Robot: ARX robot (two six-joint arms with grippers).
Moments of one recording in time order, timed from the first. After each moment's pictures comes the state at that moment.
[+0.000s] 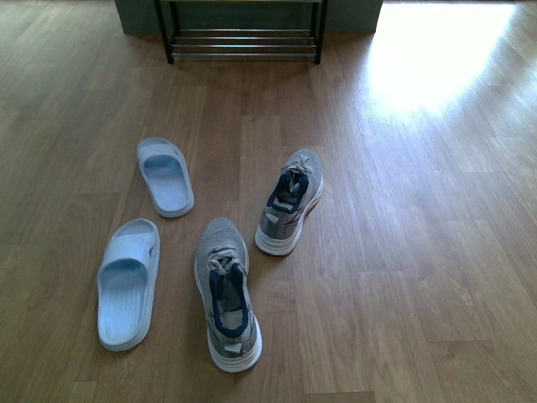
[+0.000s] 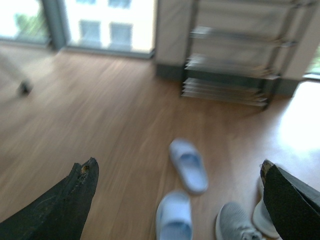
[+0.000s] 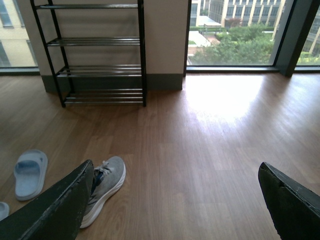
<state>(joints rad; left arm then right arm) -0.15 0.29 0.13 -0.12 -0.47 -0.24 0.00 0.00 0.02 0.00 0.00 -0.01</state>
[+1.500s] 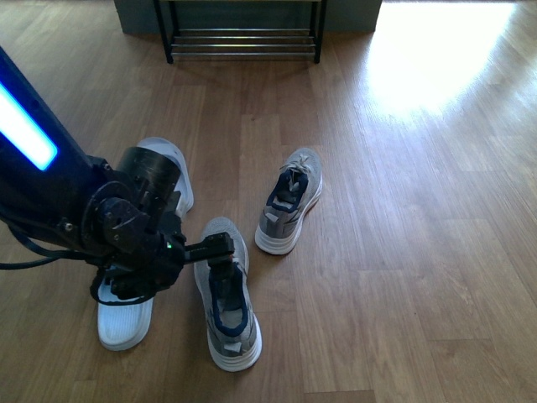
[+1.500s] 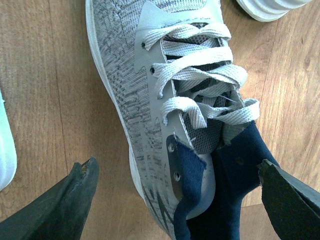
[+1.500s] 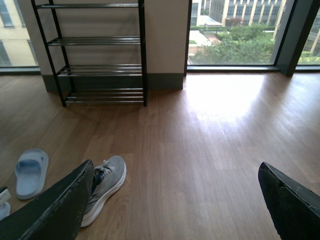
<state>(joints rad) -0.33 2.69 1.37 0.11 0.21 -0.43 0.00 0.00 0.02 0.00 0.00 -0.01</state>
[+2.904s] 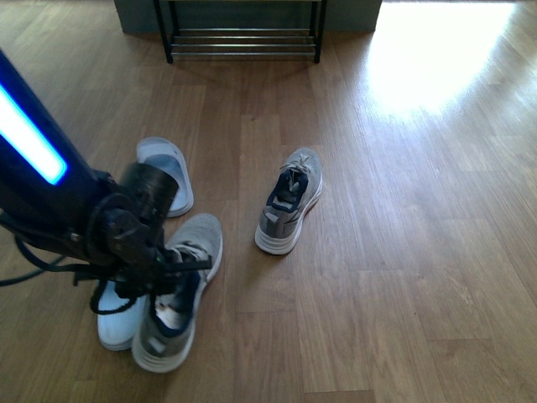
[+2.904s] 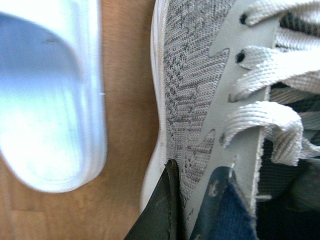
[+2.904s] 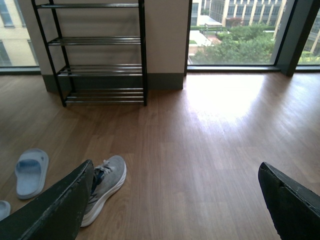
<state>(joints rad) -0.28 2.62 1.24 0.17 -0.14 -0.37 0.00 0.00 0.02 0.00 0.00 -0.01</state>
